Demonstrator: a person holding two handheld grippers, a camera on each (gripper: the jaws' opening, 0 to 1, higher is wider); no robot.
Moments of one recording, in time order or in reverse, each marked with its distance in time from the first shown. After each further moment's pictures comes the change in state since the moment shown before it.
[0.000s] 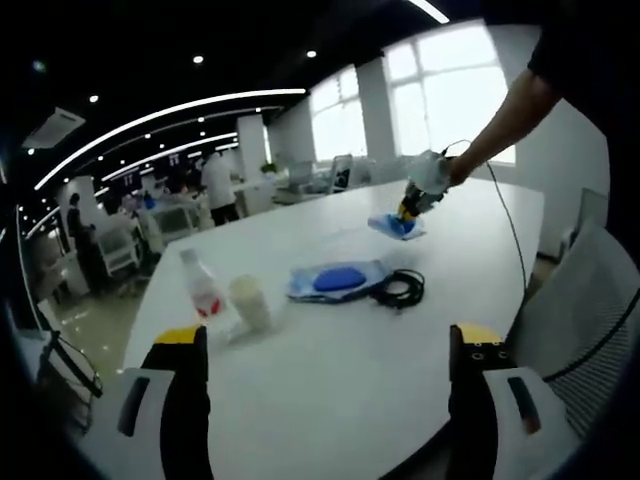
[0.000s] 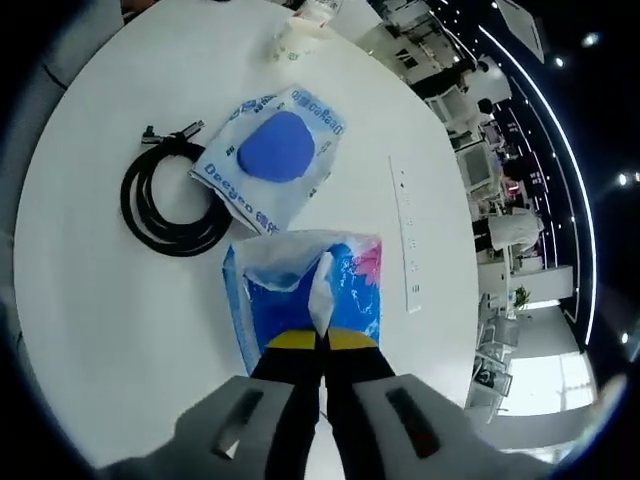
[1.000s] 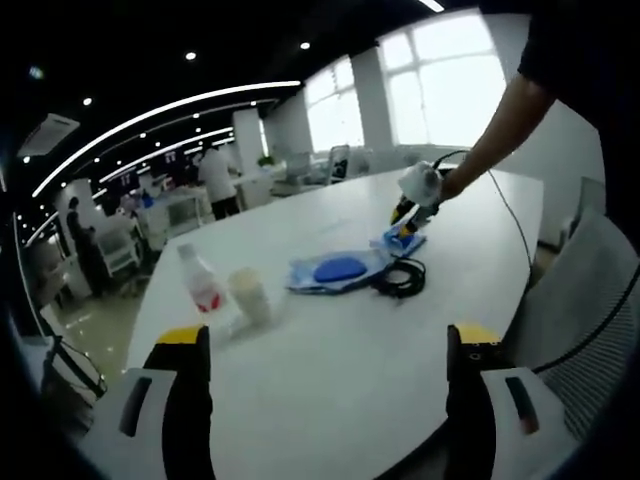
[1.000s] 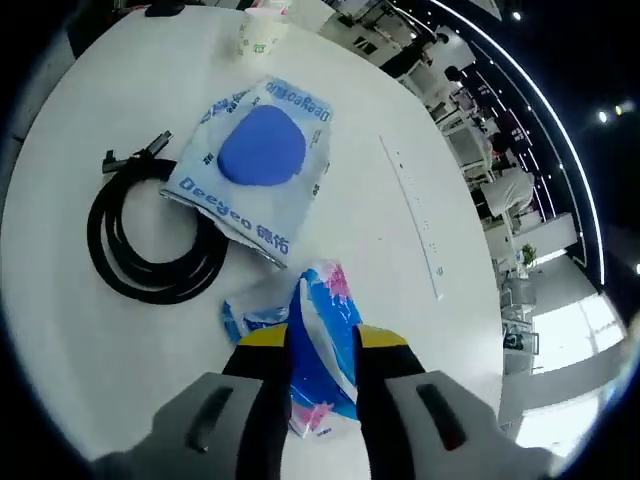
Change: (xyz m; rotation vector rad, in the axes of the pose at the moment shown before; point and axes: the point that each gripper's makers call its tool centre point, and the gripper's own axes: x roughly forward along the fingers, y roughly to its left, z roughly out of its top) left arm 0.002 -0.001 -0.005 0.020 0.032 0.002; right arm 0.015 0.029 0.012 0.249 -0.077 -0.048
